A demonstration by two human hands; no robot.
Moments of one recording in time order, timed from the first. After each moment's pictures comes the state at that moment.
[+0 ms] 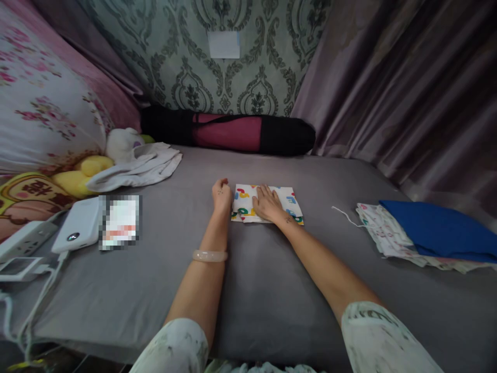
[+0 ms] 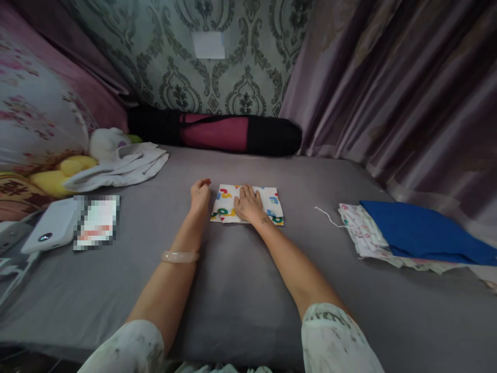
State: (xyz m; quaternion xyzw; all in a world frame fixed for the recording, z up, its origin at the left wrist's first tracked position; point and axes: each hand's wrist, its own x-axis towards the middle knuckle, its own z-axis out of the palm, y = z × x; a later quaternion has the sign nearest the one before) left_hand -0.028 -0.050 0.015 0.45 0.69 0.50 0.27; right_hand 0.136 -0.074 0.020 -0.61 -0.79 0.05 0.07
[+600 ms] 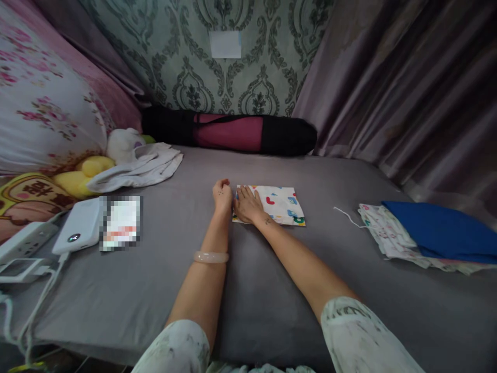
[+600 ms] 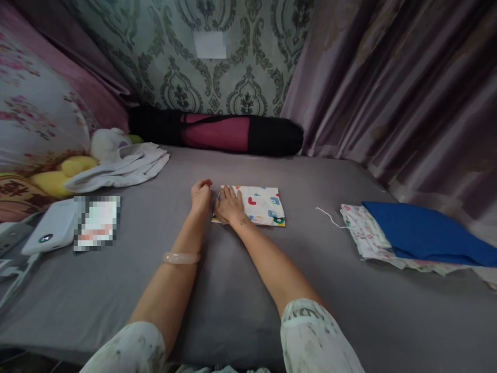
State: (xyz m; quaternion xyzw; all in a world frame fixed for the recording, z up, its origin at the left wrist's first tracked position) left_hand -0.030 -0.047 0.014 0.44 0.67 0.52 0.29; right_hand 0.074 -0.078 0.020 -0.57 -0.82 0.07 0.08
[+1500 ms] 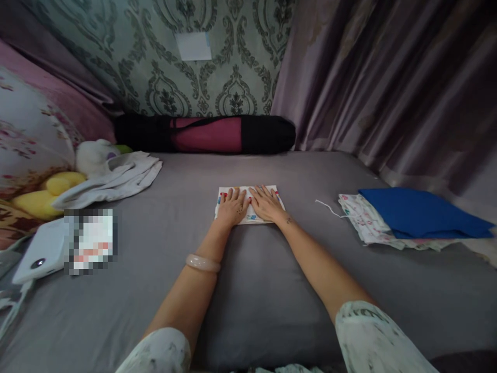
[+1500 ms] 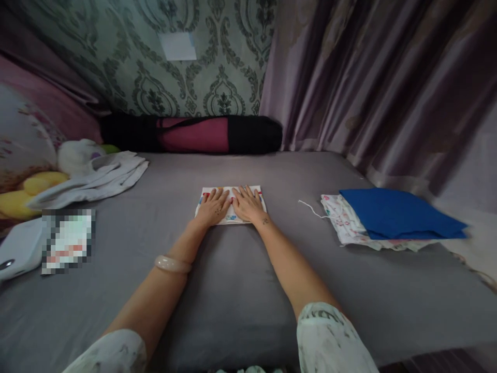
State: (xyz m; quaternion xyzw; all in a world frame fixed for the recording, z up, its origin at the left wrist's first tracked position) left_hand 0.036 -0.081 0.014 0.80 0.59 0.10 0.05; right_hand 0.189 -0.079 0.013 -0.59 -0.80 0.04 0.09
